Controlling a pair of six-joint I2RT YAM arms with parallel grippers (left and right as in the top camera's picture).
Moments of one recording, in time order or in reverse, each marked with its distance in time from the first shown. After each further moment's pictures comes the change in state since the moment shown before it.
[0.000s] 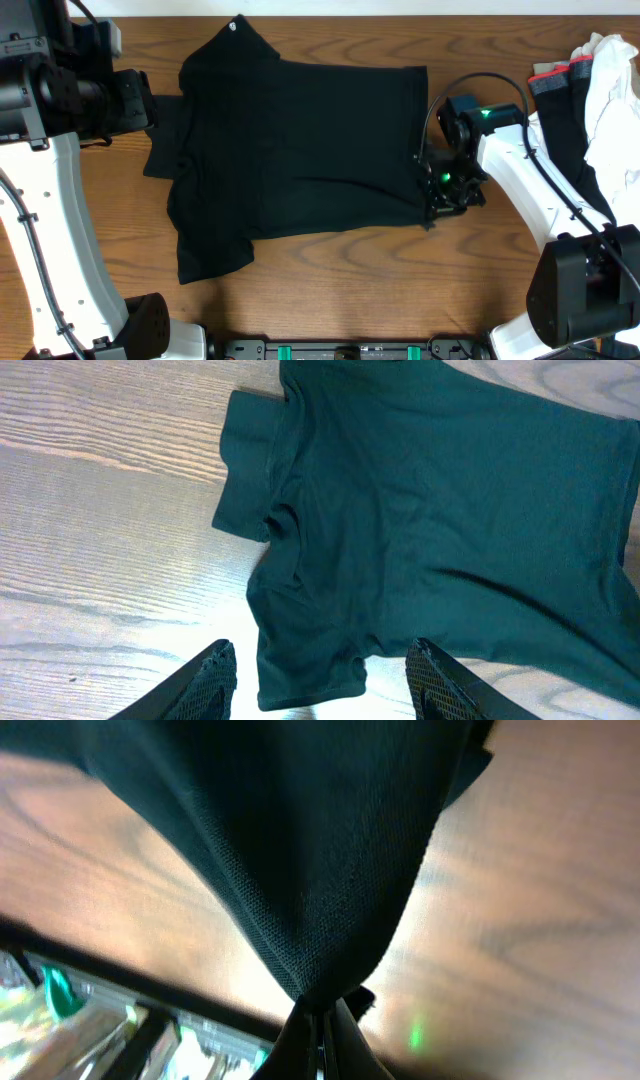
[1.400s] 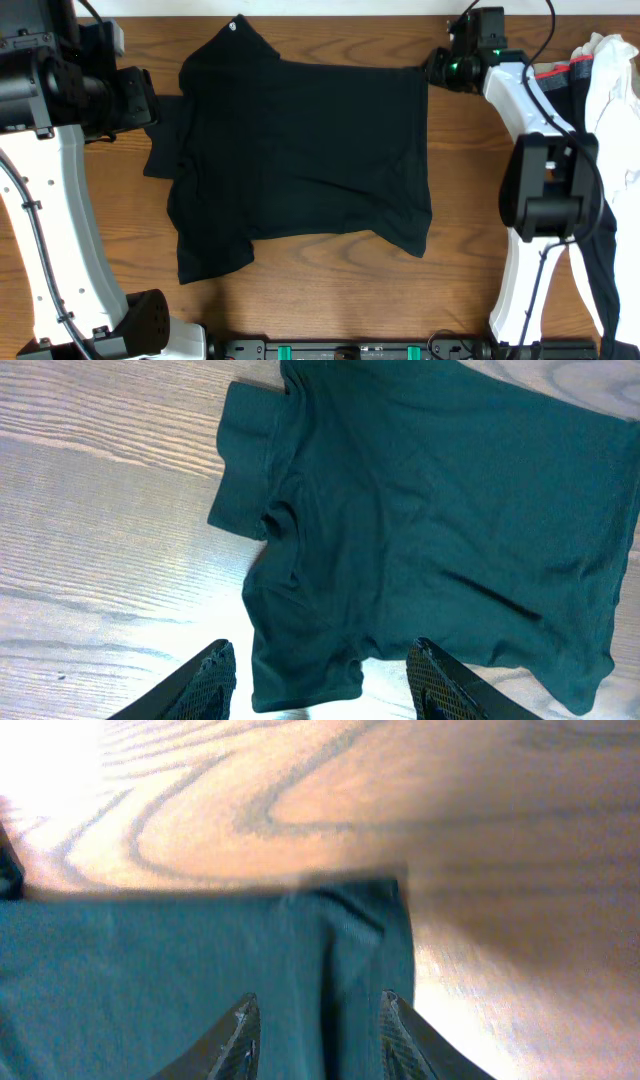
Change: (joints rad) left arm 0.000 0.016 -0.033 0.025 0.000 -0.023; right arm -0.193 0.609 0.606 0.834 -0.081 0.331
